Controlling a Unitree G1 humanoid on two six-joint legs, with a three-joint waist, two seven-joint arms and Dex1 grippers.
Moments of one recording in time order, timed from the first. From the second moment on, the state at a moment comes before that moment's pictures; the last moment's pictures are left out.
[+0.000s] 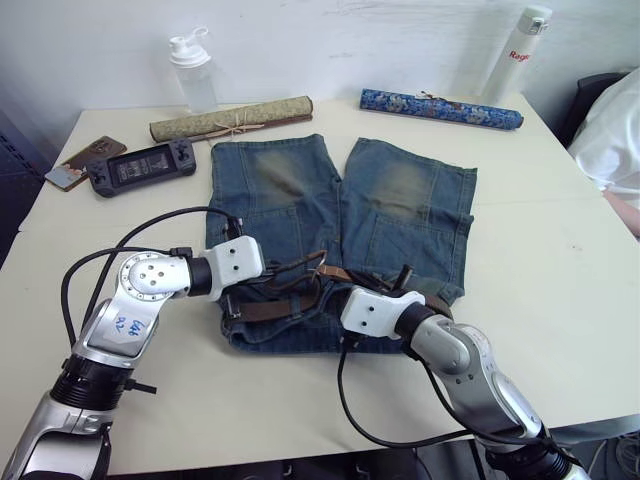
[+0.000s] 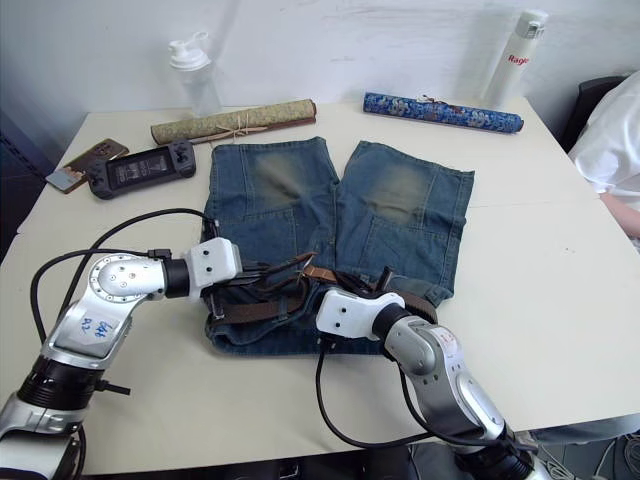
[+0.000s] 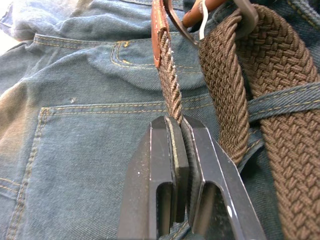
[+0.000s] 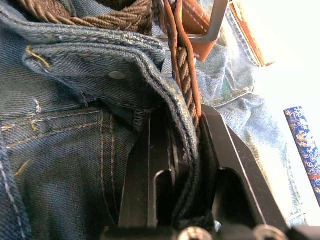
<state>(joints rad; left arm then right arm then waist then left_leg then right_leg) -0.42 0.74 -0.13 -0.15 -0.06 0.20 -0.89 -0.19 -0.44 0.42 -0.51 -0.55 0.32 0.50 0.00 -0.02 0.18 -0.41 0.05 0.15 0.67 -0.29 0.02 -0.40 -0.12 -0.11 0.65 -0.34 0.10</state>
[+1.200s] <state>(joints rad) -0.43 0.80 -0.06 -0.16 -0.08 0.12 -0.95 -0.19 -0.39 0.39 -0.50 -0.54 0.35 0.51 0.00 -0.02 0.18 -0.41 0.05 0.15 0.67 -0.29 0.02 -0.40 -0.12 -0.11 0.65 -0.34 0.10</state>
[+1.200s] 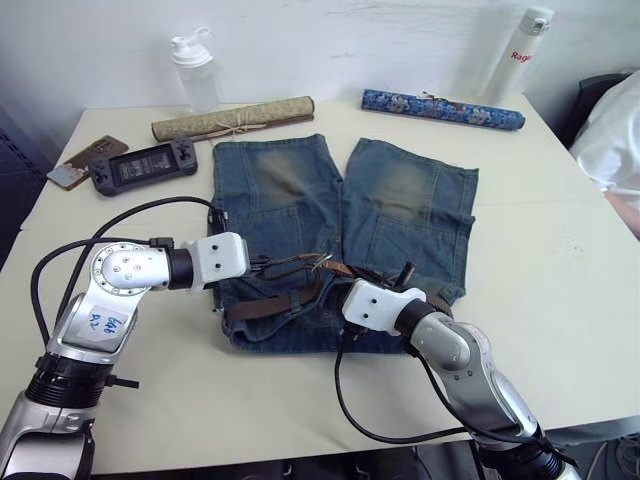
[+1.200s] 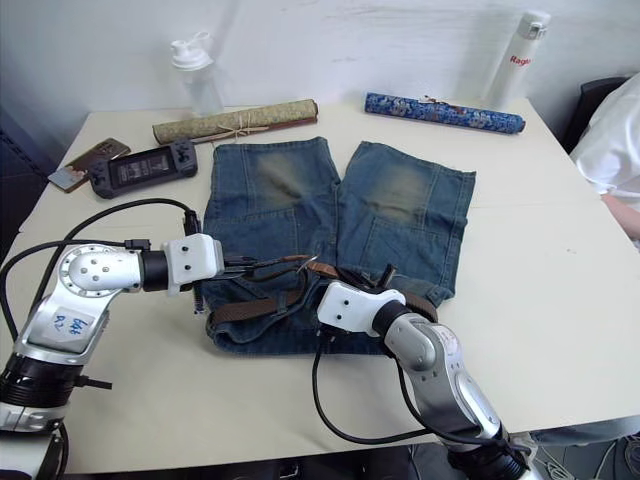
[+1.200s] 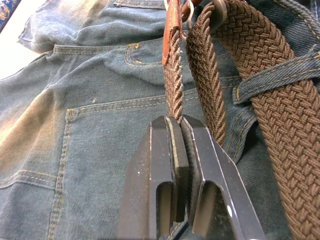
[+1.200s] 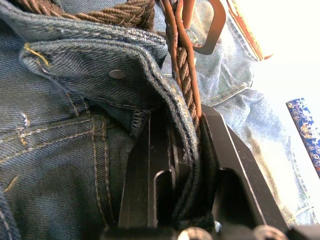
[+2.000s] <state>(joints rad) -0.45 0.83 -0.06 -0.17 -0.06 0.04 -1.02 -0.34 -0.46 0.39 -0.38 -0.53 0.20 0.59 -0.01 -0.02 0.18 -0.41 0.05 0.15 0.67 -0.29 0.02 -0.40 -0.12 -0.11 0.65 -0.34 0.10</state>
